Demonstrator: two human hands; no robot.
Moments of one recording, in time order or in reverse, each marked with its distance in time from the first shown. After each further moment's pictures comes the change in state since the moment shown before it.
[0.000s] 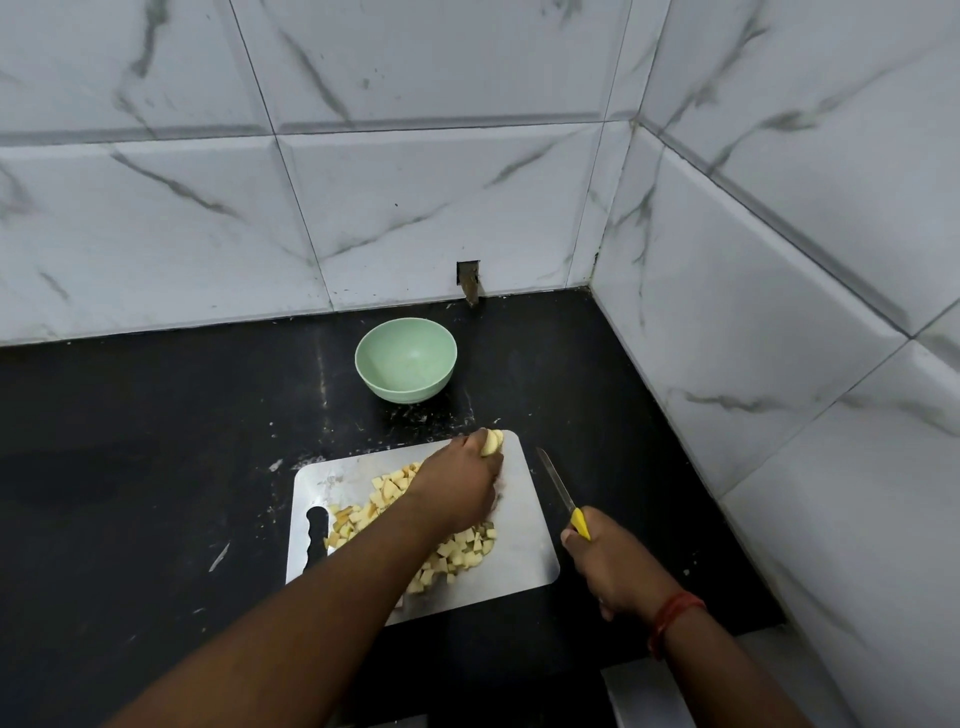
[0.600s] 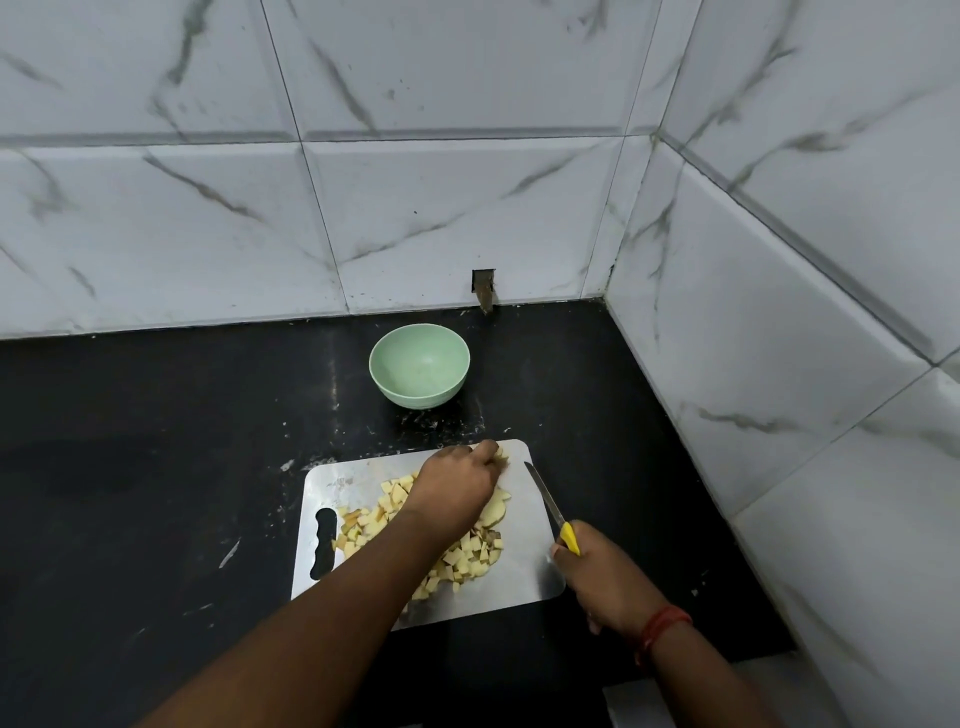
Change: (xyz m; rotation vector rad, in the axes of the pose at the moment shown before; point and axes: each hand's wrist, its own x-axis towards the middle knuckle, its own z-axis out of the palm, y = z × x) left_hand -0.015 -0.002 -0.007 0.128 0.192 0.033; right_hand -0.004 -0.010 0.010 -0.023 -0.052 -0.084
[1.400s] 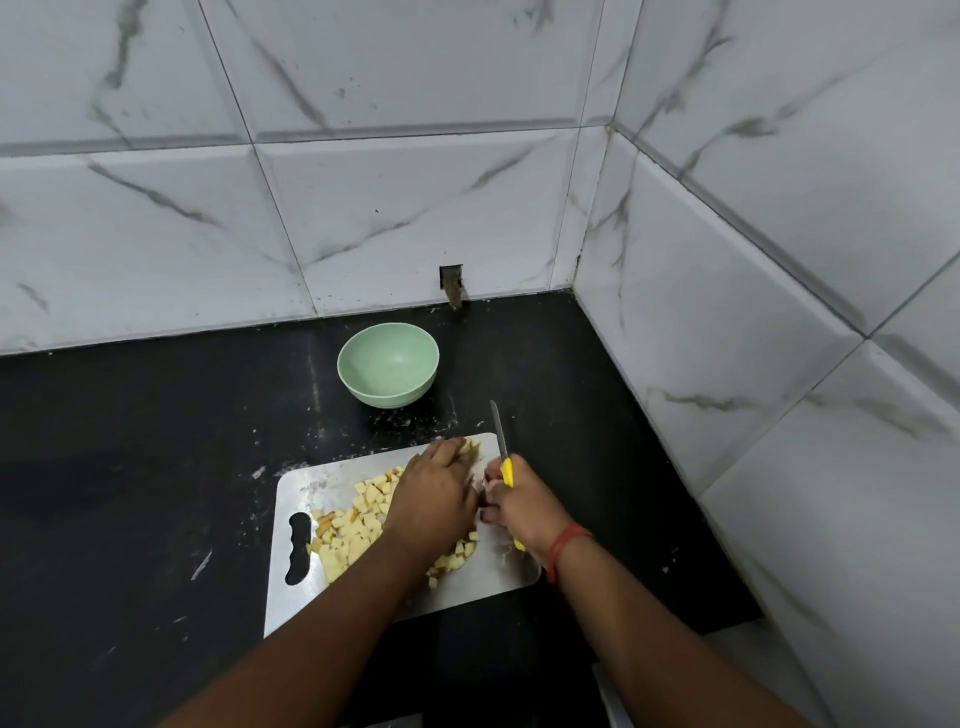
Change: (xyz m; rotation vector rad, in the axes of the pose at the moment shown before) left_hand -0.004 0.015 0.033 -0.381 0.177 -0.208; right_hand 0.069 -0.031 0.022 0.496 0.028 -0.075
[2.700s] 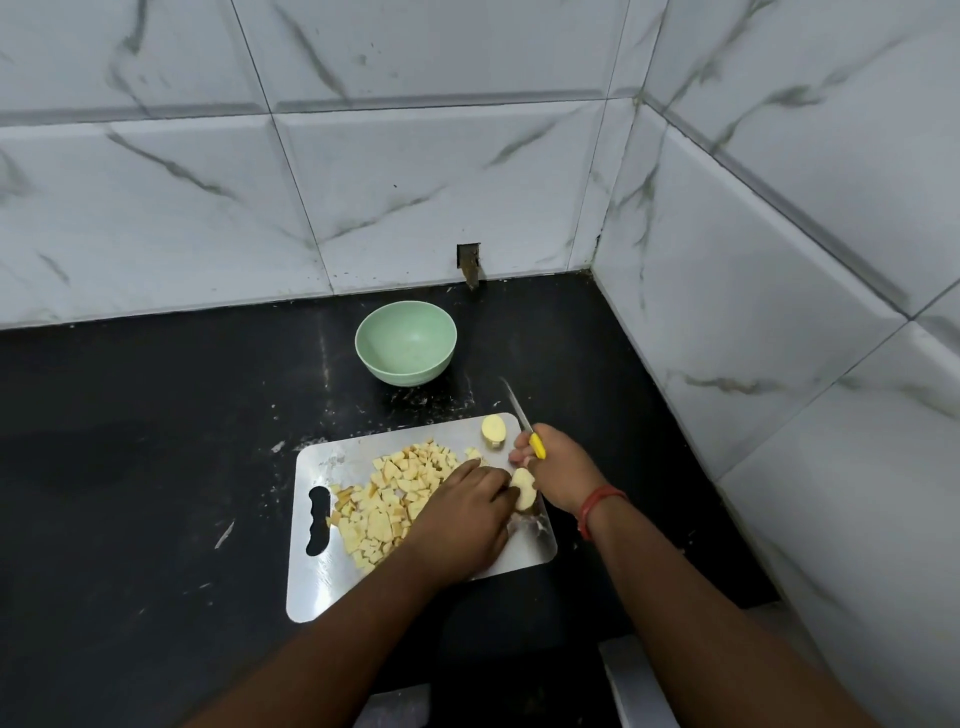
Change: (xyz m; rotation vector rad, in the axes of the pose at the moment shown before) left_hand -0.037 0.005 0.021 0.183 0.114 0.474; right_hand 0.019 0.000 -0.027 -0.353 0.109 -0.103
